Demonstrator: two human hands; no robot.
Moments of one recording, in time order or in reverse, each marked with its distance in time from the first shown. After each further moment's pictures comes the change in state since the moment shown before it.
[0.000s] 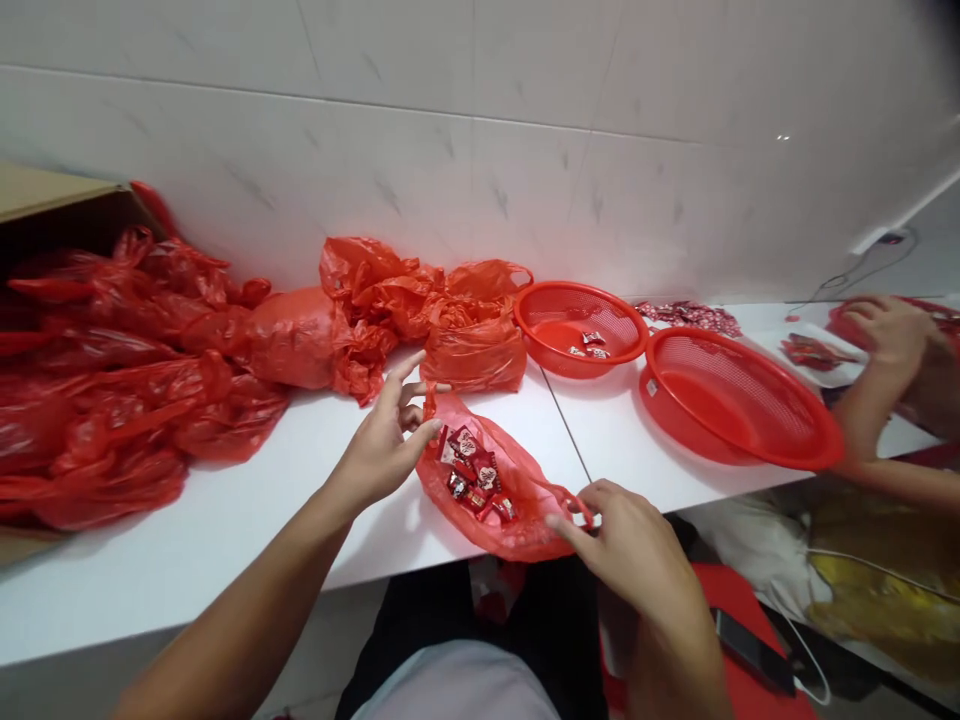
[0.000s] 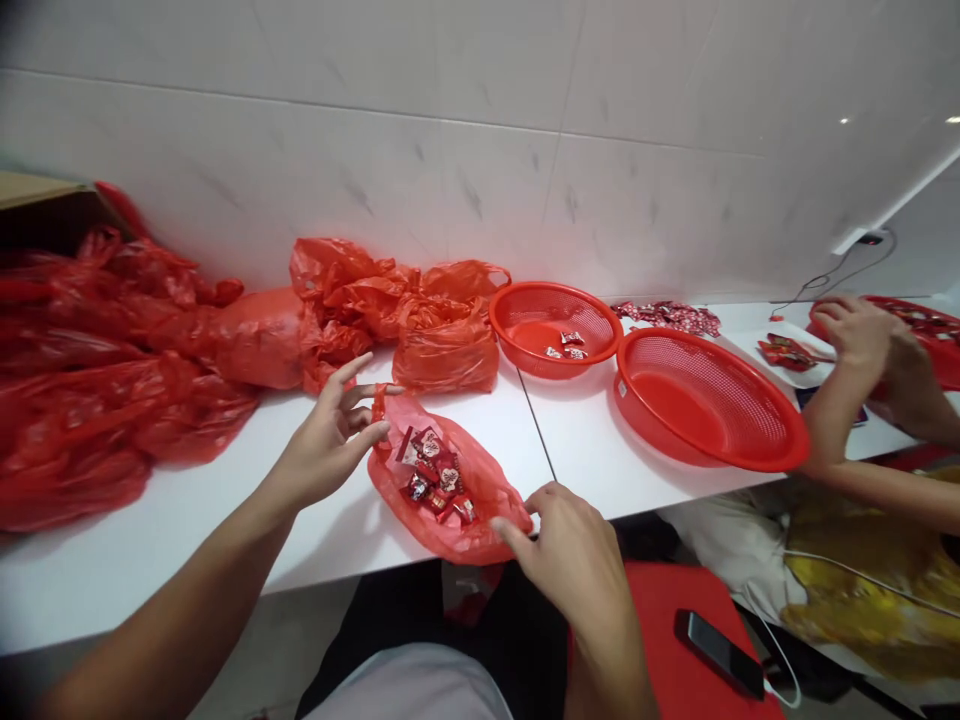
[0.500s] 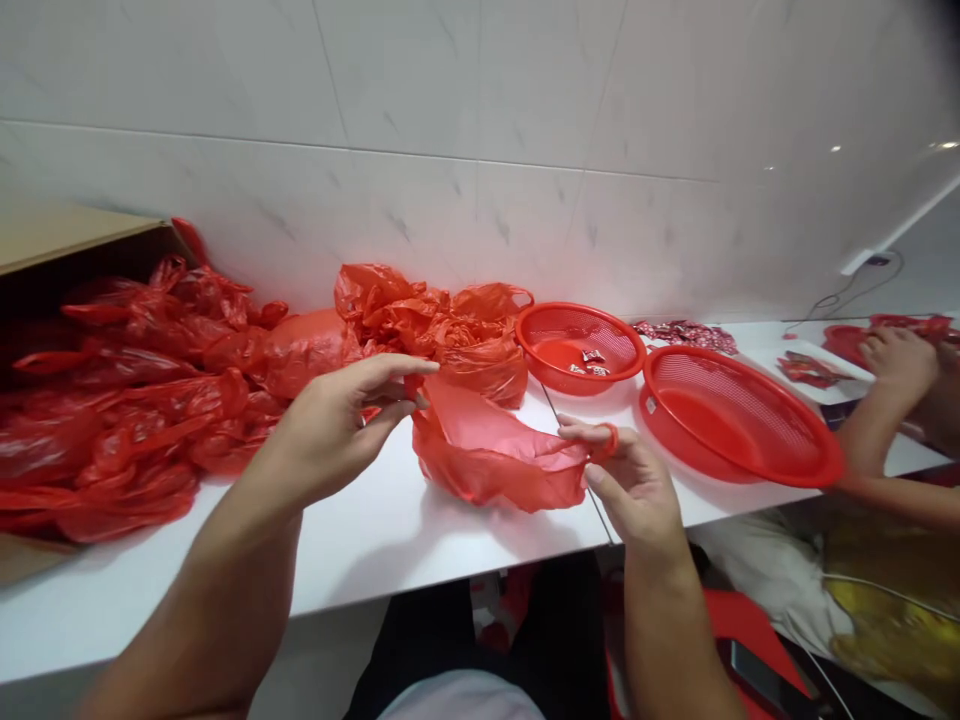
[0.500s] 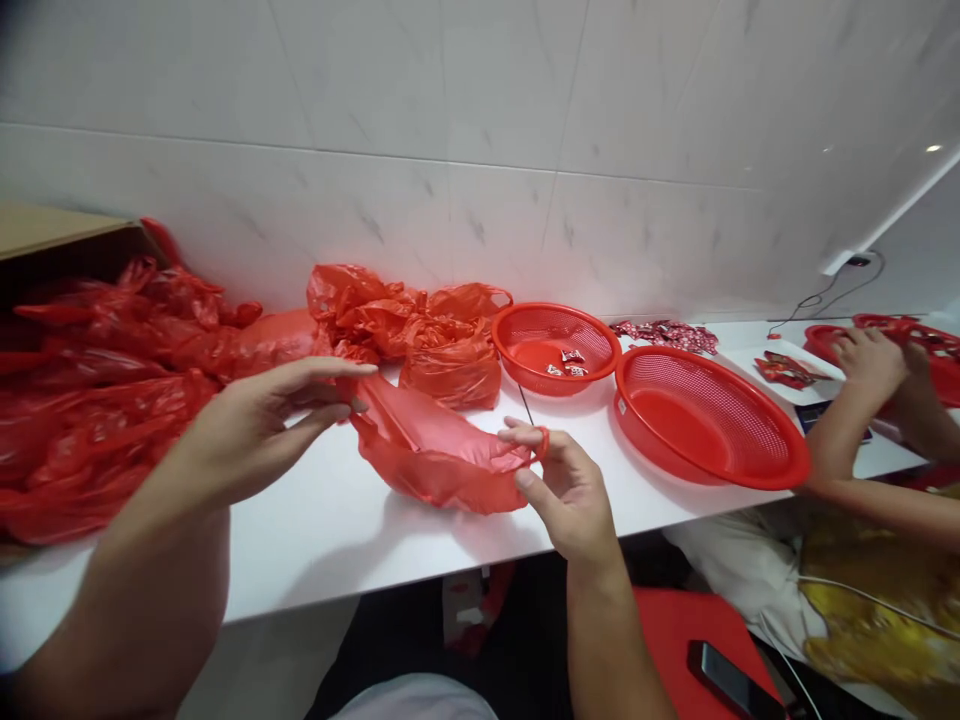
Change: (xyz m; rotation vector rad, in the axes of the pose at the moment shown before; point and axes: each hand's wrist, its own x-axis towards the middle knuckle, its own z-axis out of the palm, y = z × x) left_hand 0.008 0.079 -0.049 0.350 -0.018 0.254; right_hand 0.051 -0.011 -0.002 1.101 0.139 -0.515
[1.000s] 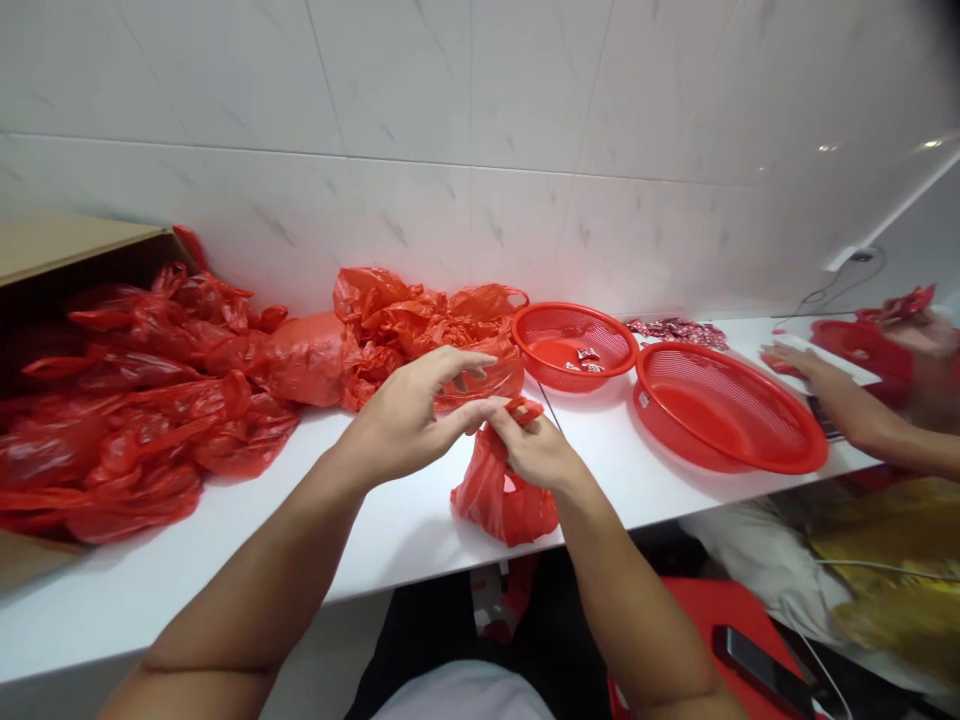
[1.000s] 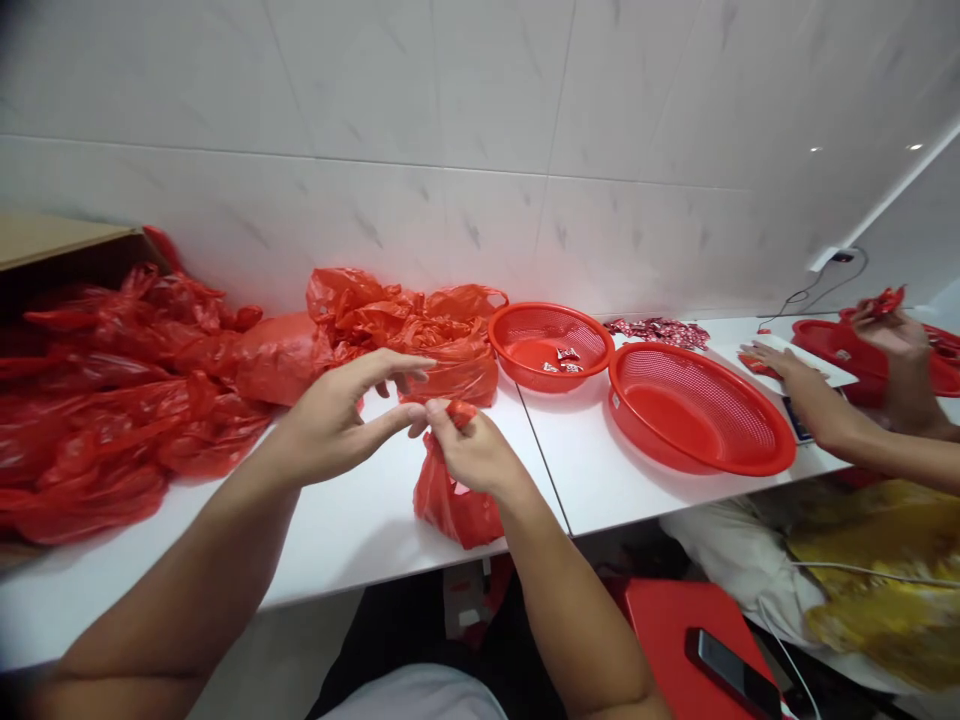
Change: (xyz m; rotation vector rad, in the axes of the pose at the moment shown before) left_hand 0.022 0.035 0.036 0.027 -0.096 0.144; right_hand 0.058 0.004 0.077 -0.200 -0.281 0.347
